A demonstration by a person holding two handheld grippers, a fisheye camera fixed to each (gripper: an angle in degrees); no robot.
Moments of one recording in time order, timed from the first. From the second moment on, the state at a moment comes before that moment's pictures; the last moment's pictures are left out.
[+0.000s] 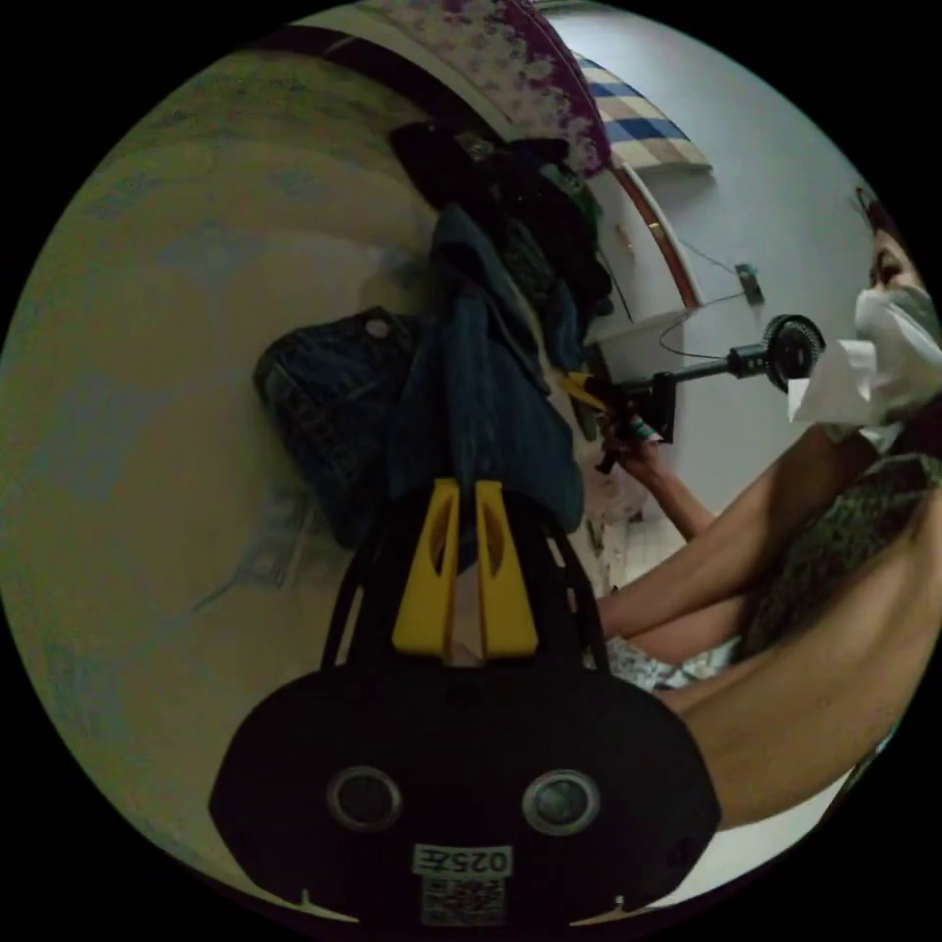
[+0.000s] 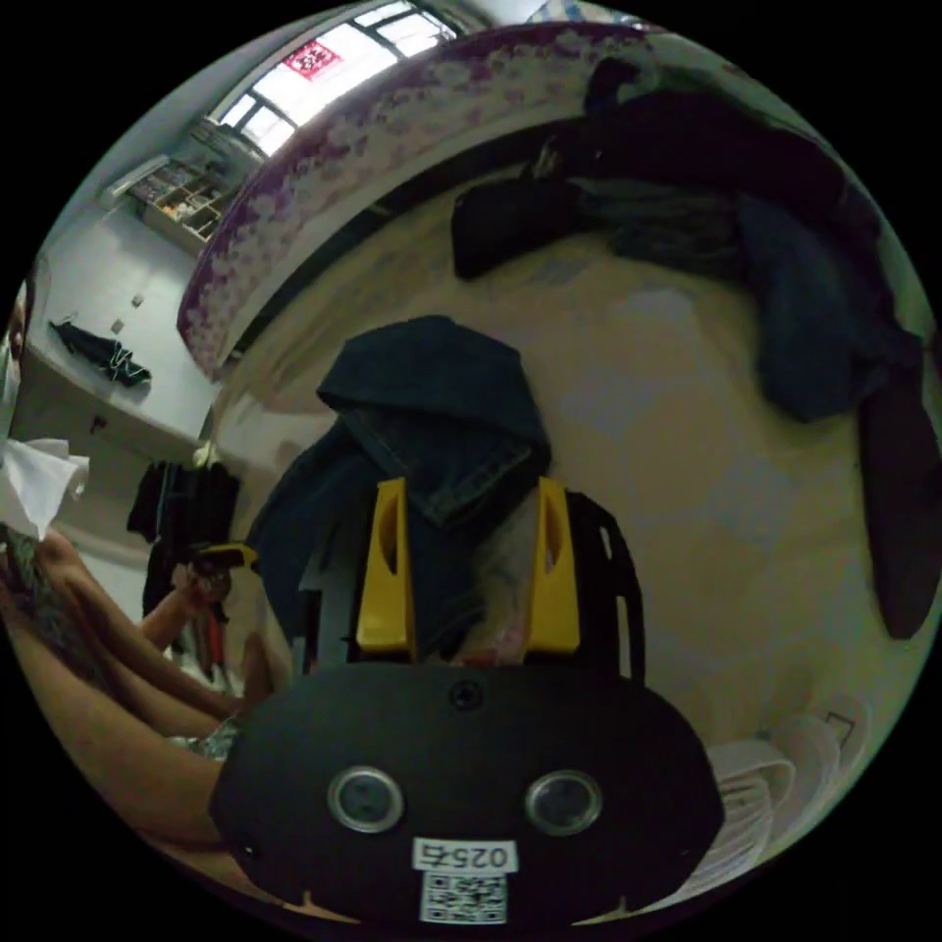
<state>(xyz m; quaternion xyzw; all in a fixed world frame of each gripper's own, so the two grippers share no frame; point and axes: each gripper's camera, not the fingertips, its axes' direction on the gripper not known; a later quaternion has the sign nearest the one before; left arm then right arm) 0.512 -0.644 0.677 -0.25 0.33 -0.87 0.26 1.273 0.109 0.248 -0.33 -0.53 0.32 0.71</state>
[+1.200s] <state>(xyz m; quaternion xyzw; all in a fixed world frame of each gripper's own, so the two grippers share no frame) 0.177 -0.481 0.408 -0.22 0.33 -0.85 0.35 1.524 -0.241 0.236 -0.23 -0.33 0.31 0.86</state>
